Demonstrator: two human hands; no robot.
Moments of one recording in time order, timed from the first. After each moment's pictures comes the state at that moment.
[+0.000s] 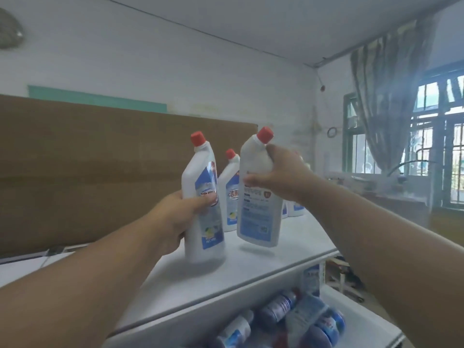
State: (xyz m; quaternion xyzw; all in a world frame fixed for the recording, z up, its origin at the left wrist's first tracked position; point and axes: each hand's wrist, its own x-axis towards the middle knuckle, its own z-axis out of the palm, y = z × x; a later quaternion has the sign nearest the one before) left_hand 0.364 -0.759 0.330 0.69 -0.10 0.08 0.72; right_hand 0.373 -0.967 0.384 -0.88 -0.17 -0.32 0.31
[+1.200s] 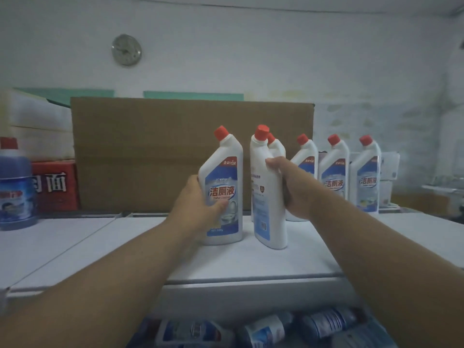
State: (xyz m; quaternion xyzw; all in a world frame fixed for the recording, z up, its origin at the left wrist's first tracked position) left_hand 0.387 -0.784 0.297 0.82 0.07 0.33 0.47; right_hand 0.454 -0.975 0.344 -0.68 -0.21 0.09 0.70
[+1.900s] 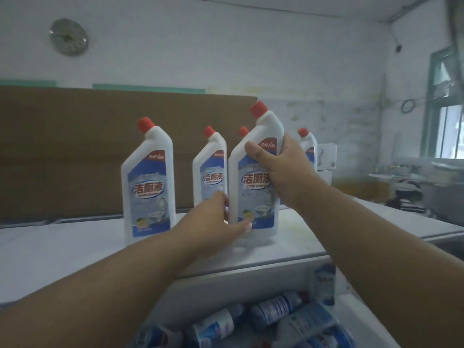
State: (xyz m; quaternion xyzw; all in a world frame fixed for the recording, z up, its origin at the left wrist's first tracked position) left_hand 0.389 -0.924 0.293 0.93 -0.02 0.13 0.34; right_hand 0.469 -1.069 0.344 -0.66 -0.27 -0.18 0.68
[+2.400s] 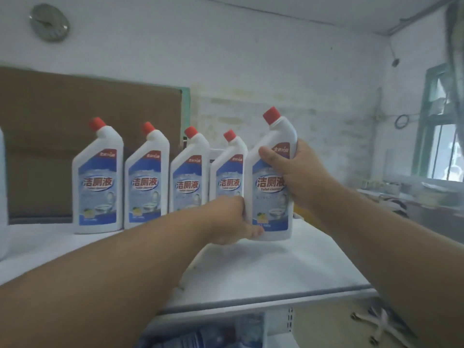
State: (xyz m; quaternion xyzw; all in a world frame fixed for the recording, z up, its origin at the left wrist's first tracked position) left_hand 0.555 -1.138 0.314 0.97 -0.05 0.08 0.23; right_hand 0.616 -1.287 0.357 -0.67 -0.27 -0.15 0.67
